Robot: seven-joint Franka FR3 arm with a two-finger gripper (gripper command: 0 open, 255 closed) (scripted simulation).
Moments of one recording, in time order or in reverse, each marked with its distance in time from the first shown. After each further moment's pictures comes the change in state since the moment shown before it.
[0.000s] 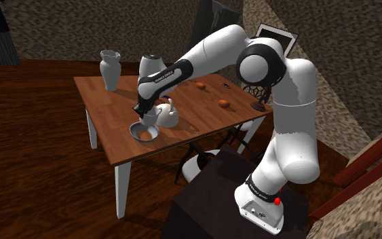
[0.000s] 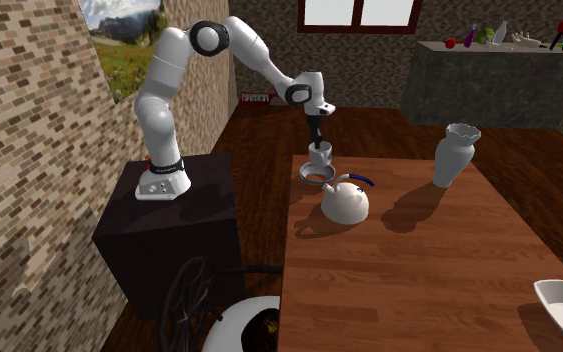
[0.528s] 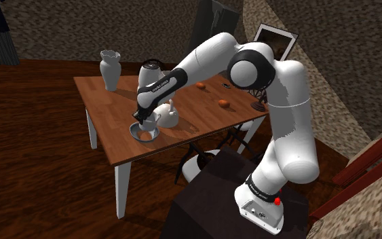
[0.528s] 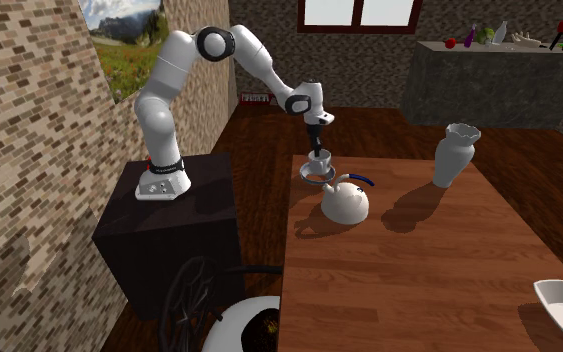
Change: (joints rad) arm -0.015 0.079 0.016 0.003 0.019 0.075 -0.008
